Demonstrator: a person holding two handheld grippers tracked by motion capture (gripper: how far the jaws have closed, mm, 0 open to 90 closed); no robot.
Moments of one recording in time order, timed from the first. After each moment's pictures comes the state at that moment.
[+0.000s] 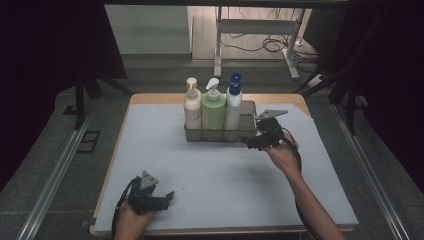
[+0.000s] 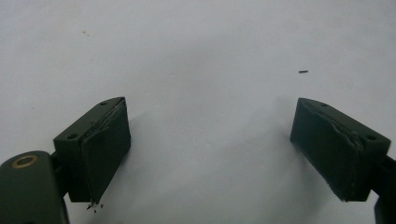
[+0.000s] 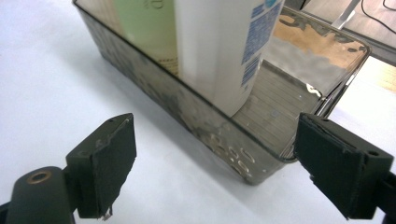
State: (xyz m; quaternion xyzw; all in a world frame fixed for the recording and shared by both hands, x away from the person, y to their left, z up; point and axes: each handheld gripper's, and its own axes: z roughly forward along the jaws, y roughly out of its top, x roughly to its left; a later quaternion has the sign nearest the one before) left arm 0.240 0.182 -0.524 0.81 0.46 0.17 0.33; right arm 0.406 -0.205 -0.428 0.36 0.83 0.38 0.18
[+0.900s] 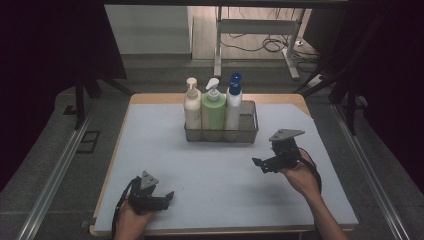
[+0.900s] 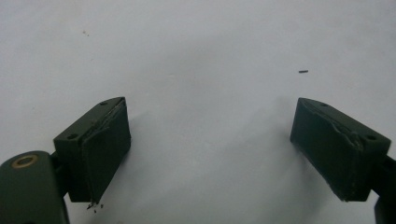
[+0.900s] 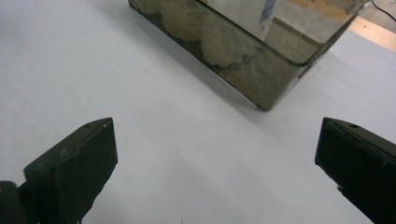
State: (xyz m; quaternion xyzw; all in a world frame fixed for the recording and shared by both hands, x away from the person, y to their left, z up) left arm 0.240 0.182 -0.524 0.81 0.46 0.17 0.33; right arm 0.344 -0.241 -0.430 0.34 0.85 0.36 0.17
